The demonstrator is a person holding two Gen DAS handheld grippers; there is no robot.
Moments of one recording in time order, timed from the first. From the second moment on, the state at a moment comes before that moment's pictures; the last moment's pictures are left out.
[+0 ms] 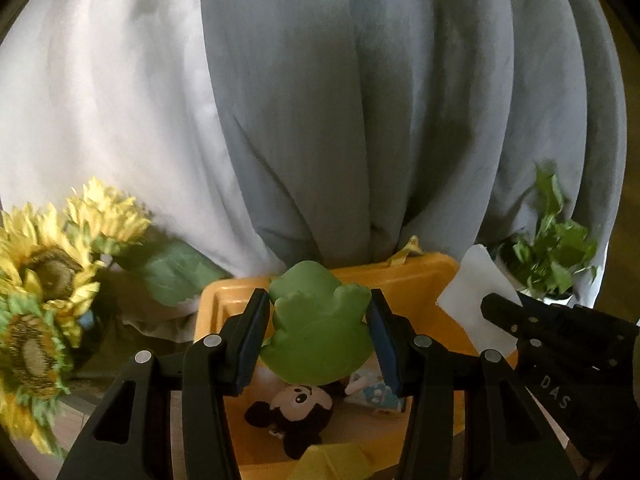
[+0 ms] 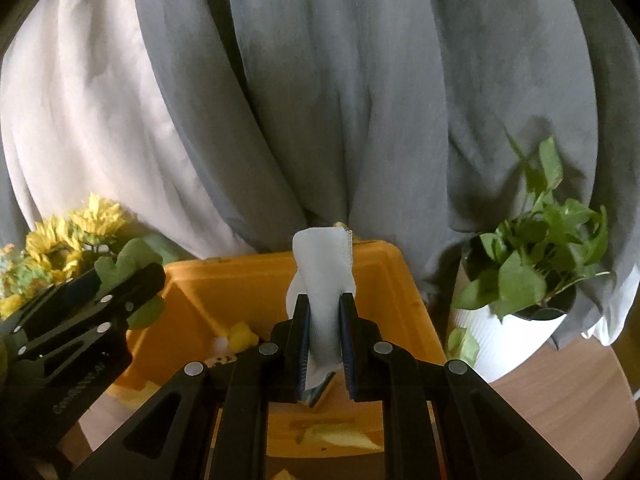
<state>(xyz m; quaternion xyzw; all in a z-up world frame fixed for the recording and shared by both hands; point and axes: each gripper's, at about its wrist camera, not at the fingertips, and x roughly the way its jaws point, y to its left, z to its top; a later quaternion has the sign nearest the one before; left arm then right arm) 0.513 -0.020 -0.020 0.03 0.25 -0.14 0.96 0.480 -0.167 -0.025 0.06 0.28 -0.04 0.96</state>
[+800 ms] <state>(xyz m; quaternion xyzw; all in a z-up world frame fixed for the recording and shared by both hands) 0.542 -0.025 -0.051 0.03 0.30 -0.15 0.94 0.518 -0.177 -0.058 0.07 0.33 -0.05 0.94</state>
